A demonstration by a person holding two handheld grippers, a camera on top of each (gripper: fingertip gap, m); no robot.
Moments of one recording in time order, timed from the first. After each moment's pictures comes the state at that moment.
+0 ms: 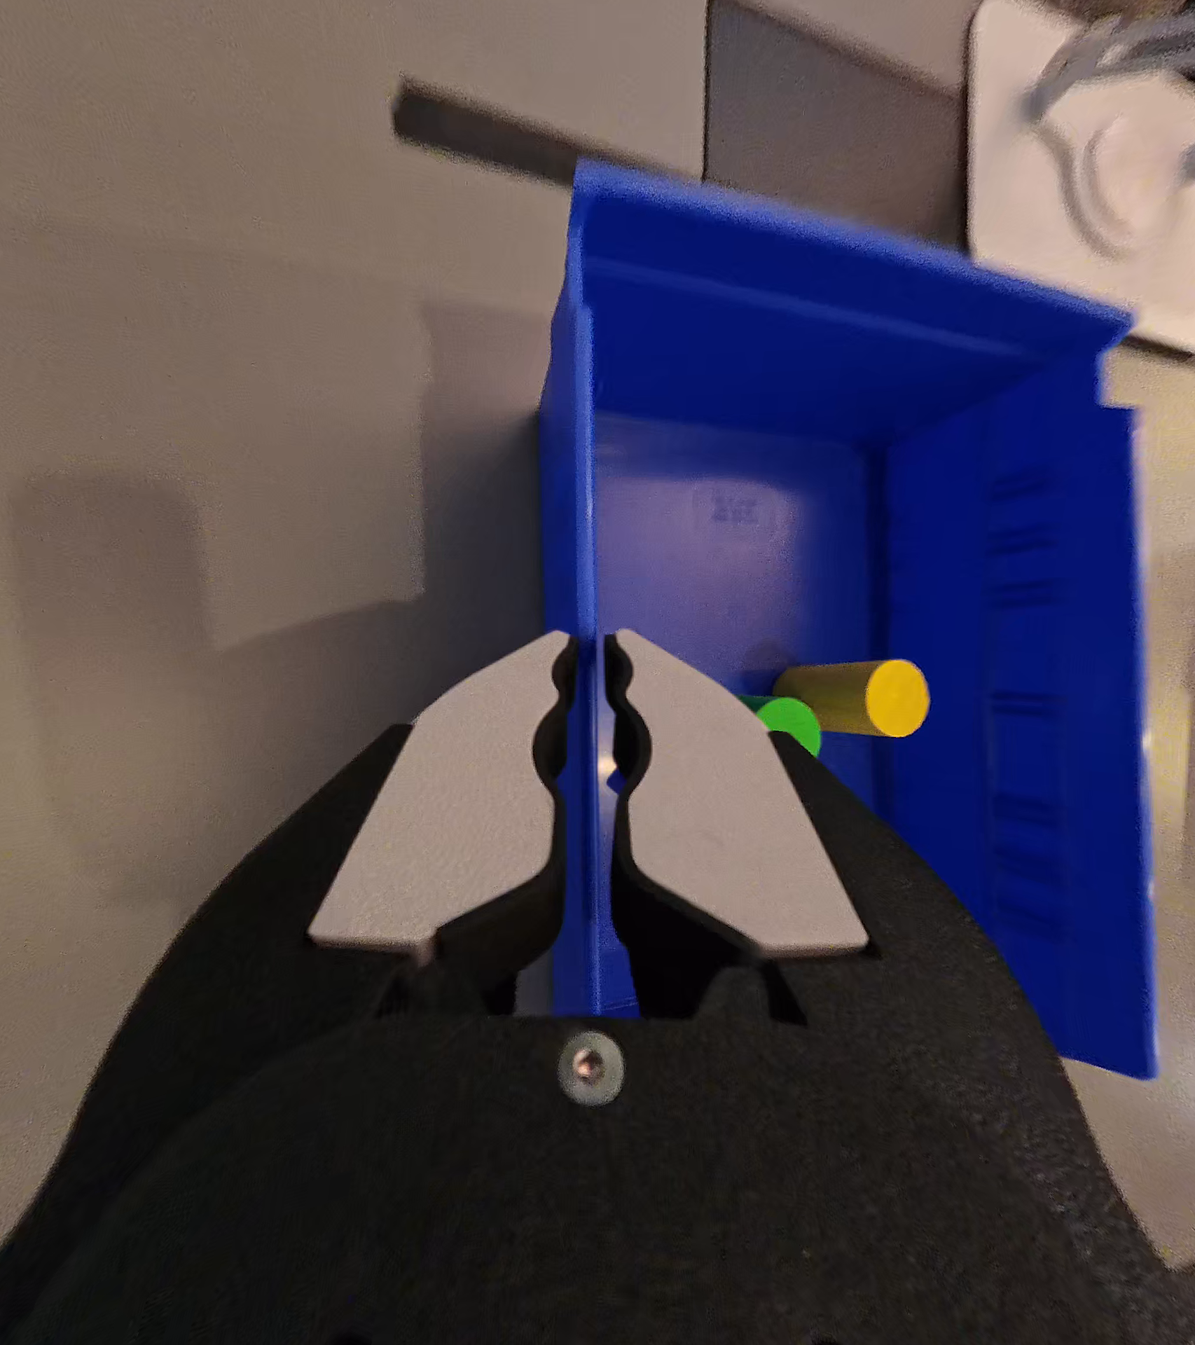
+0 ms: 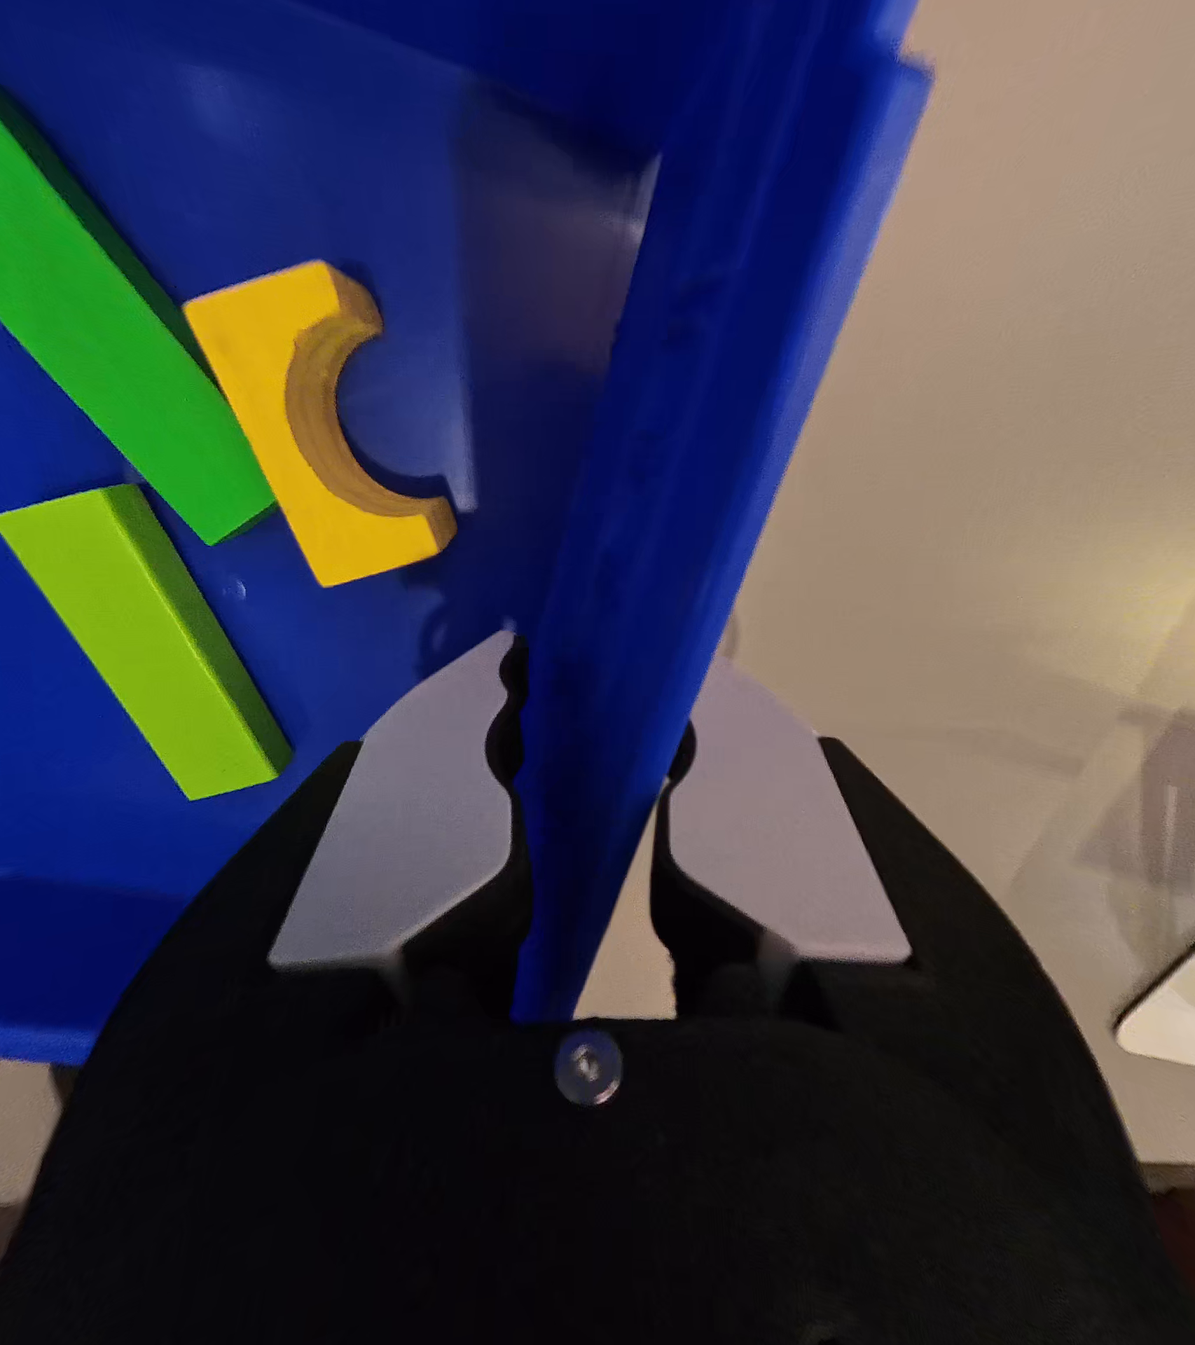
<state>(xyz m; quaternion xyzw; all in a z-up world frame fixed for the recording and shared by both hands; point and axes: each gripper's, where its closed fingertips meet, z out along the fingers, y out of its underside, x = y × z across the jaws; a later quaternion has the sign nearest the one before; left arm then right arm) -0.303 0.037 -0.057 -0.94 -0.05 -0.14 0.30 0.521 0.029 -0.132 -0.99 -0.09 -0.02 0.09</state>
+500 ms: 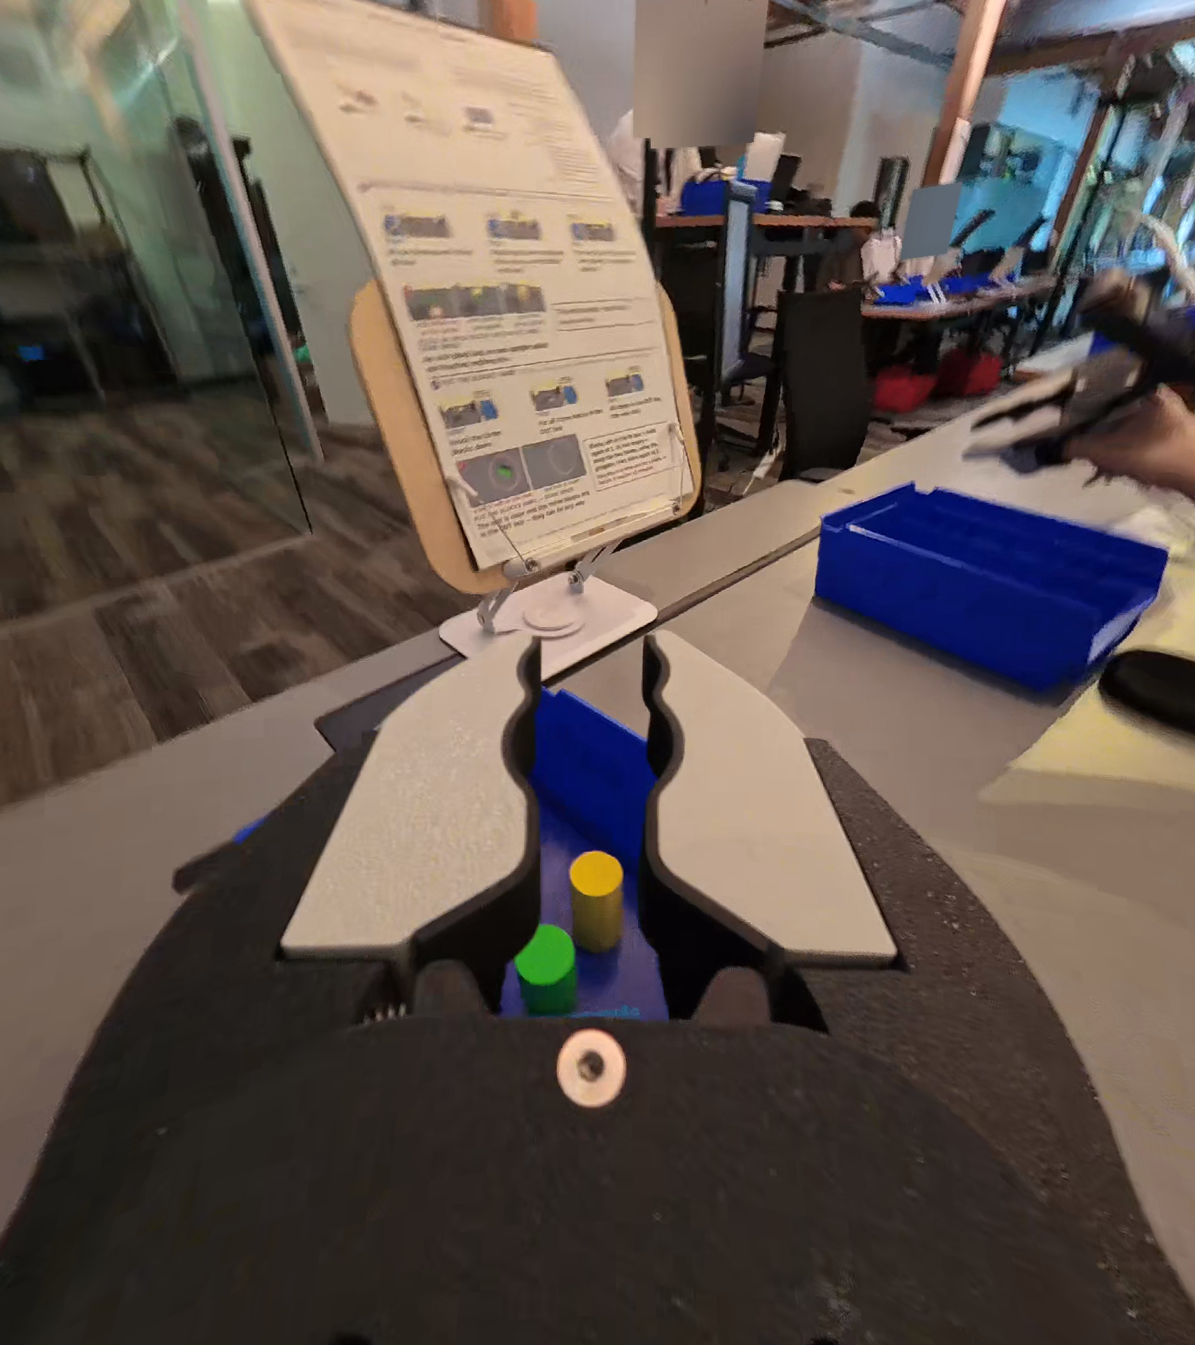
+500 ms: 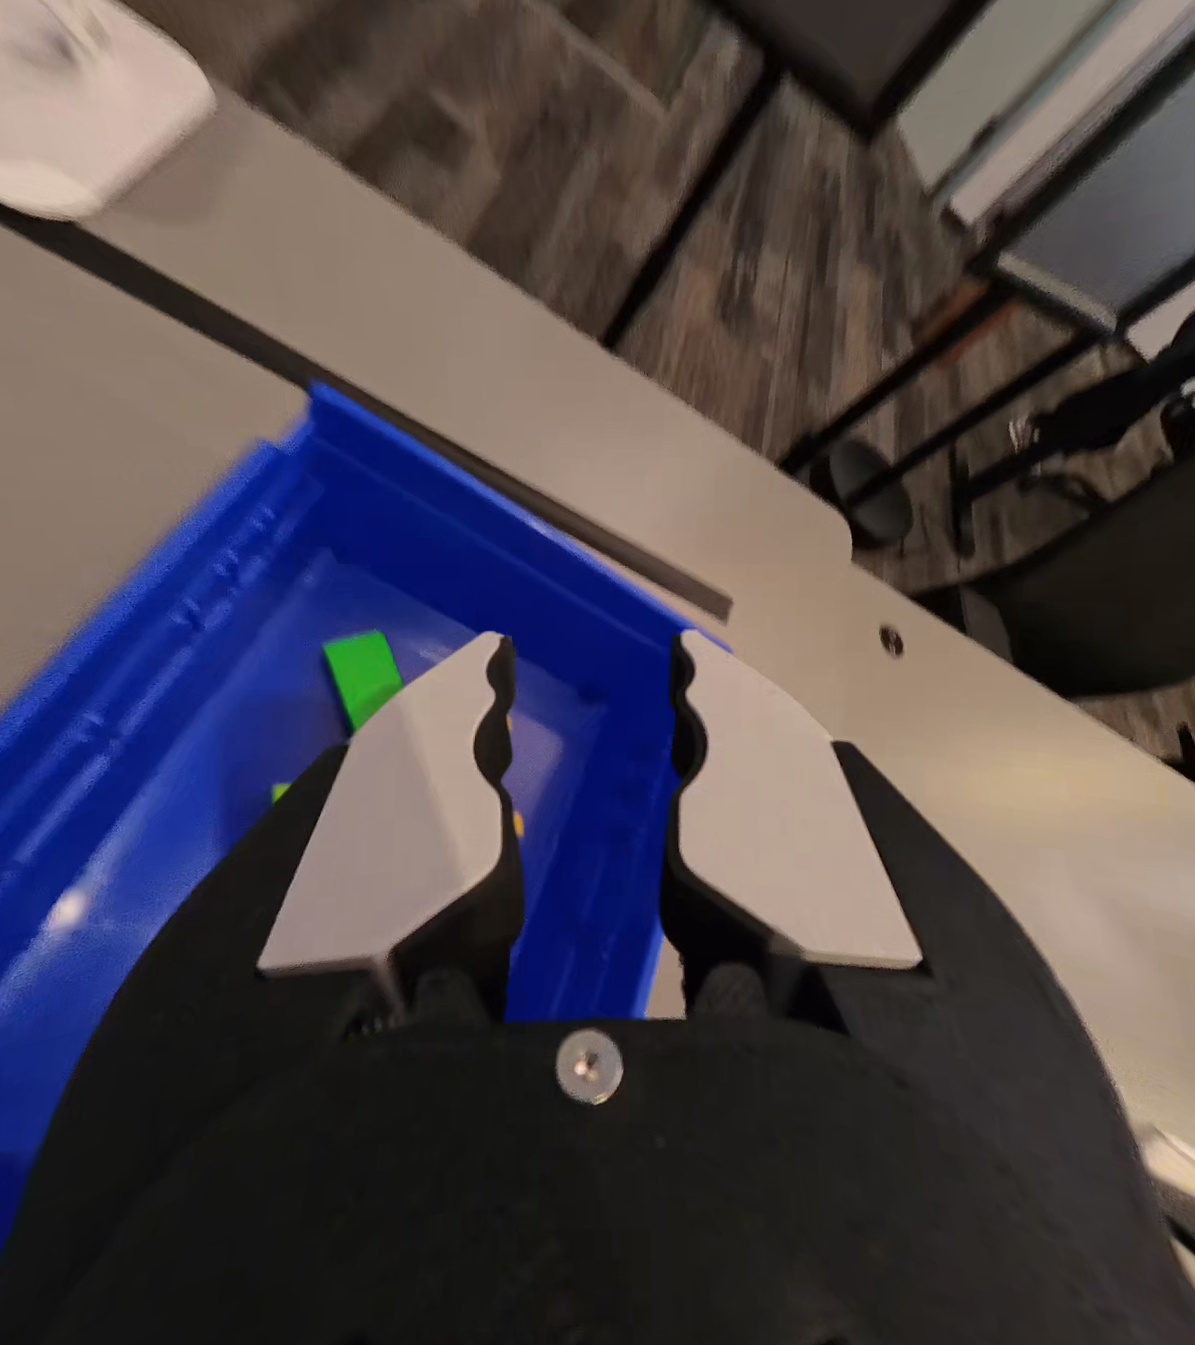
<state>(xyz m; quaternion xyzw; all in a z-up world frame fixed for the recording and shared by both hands) -0.211 -0.034 0.118 -0.67 0.28 -0.24 0.64 0.433 0.074 0.021 -0.85 -0.22 -0.14 0.46</state>
